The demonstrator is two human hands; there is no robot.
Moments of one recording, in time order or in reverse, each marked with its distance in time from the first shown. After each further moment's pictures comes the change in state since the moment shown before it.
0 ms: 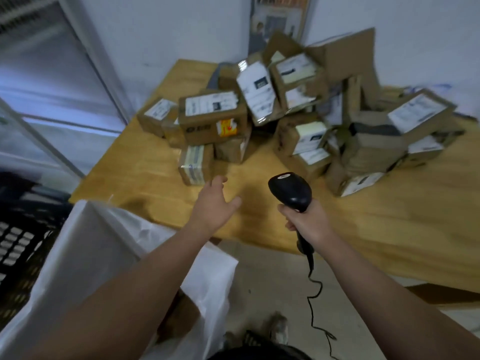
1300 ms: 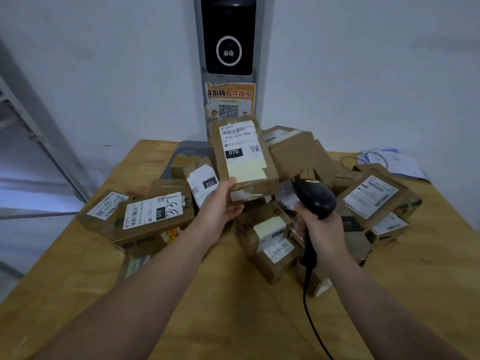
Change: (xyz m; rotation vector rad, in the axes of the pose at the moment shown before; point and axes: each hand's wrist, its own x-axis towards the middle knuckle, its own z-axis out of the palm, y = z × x) left_hand 0.179 0.176 -0.011 -1.080 -0.200 -0.180; right_hand 0.146 -0.081 -0.119 0.452 0.345 -0.113
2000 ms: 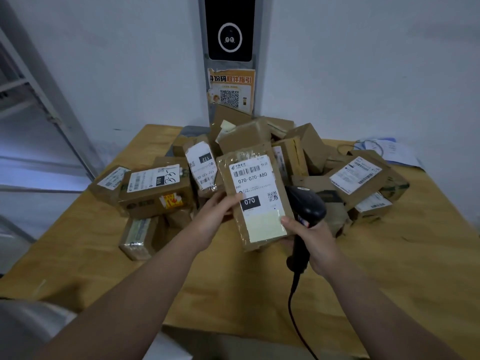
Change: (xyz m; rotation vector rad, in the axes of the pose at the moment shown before) left_hand -0.069 -0.066 -0.007 0.250 -0.142 0.057; right_hand -0.062 0.031 -0.059 0.139 -0.420 0.072
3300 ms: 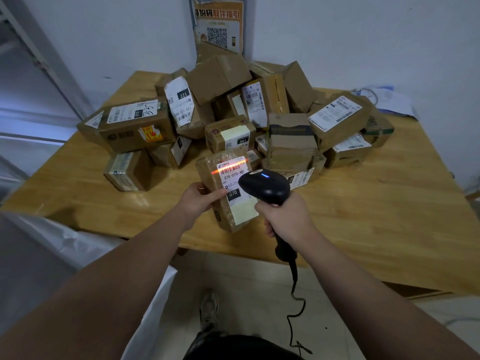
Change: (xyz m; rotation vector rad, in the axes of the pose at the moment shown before) left_hand -0.050 -0.111 0.041 0.157 0.228 -0.134; right_hand -0.099 0.025 -0.024 -0.555 0.087 0.131
